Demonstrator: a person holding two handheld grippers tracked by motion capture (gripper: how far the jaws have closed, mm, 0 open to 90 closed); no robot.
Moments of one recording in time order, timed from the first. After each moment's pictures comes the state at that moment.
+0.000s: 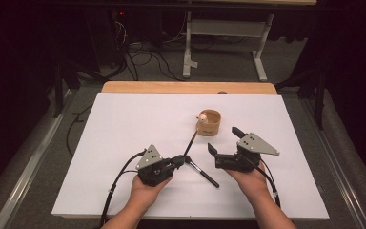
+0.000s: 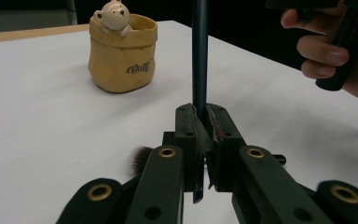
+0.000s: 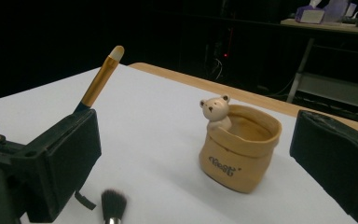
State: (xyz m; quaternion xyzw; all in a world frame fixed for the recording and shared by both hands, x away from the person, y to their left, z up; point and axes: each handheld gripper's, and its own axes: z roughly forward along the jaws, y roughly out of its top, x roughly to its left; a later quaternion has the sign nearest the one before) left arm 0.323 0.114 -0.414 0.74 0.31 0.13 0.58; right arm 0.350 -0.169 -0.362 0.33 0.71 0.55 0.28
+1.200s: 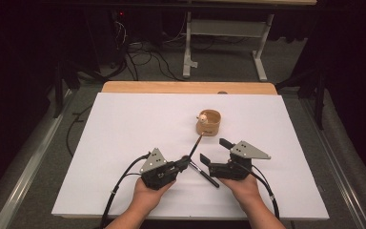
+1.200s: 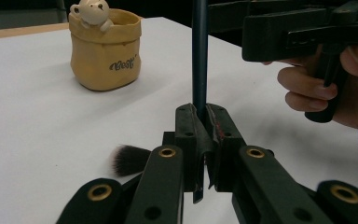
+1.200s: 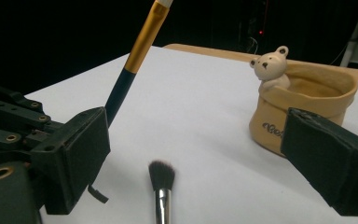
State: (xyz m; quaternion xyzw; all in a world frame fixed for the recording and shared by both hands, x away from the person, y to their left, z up) left arm 0.318 0.104 -0.418 0.75 0.30 0.13 0.57; right arm 0.343 -0.160 -0.391 0.34 0.73 0.56 0.19
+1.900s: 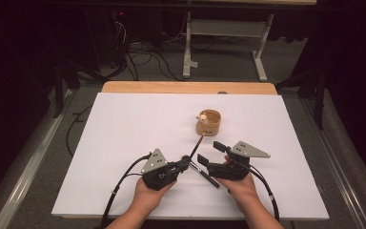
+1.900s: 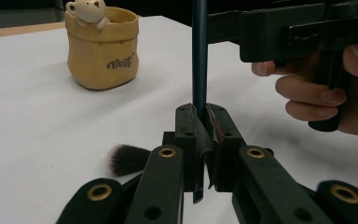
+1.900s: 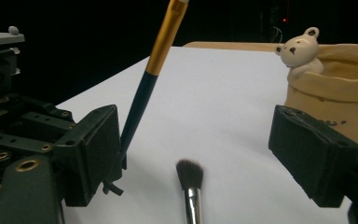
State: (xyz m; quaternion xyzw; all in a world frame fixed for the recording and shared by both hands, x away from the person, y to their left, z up) left arm 0.318 0.102 -0.419 0.75 0.30 0.12 0.57; right arm 0.345 -0.158 -0.397 0.35 0.72 0.59 0.13
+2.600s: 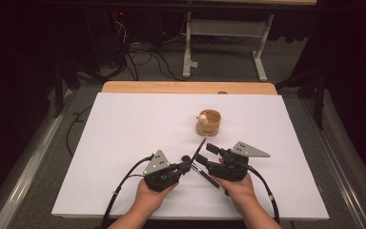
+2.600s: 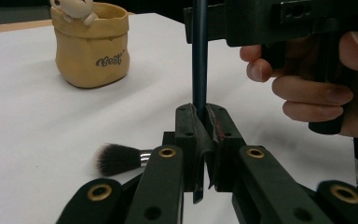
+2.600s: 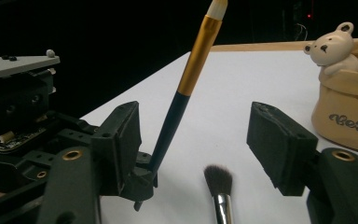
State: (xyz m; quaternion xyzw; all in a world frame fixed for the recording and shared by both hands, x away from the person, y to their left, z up) left arm 0.315 0.097 -0.421 0.76 0.29 0.12 0.57; right arm 0.343 -0.155 -0.396 0.35 0.70 0.61 0.08
